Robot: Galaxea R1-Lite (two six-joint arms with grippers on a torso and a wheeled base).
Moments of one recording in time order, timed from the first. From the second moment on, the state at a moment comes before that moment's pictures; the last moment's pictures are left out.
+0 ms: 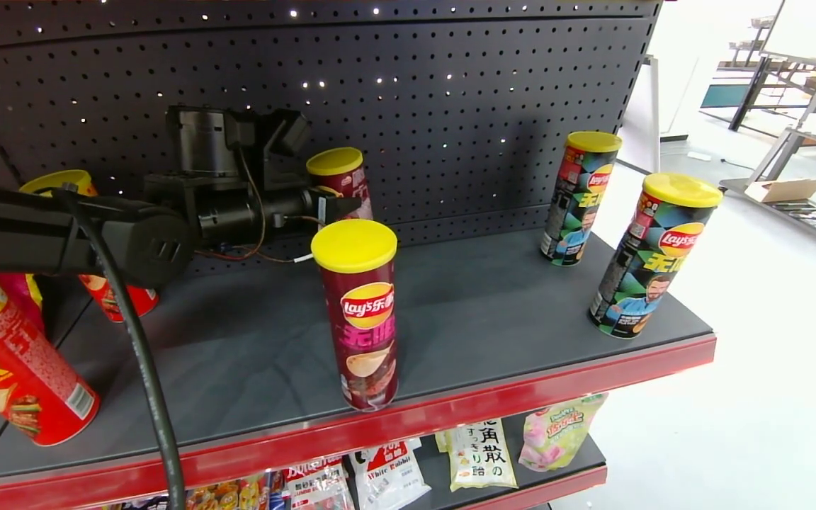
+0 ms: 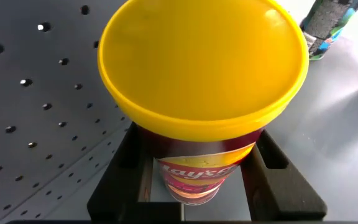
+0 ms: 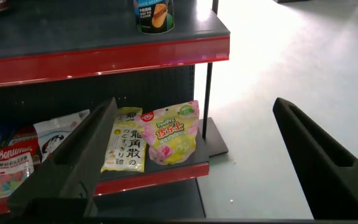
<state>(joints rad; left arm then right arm) -0.36 1.93 -1.30 -0.41 -0.25 0.05 0.00 0.00 0.00 0.00 0.02 0.00</state>
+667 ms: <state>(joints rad) -0.37 1.93 -1.30 -0.41 -0.24 0.11 0.00 0.00 0.00 0.00 0.02 0.00</state>
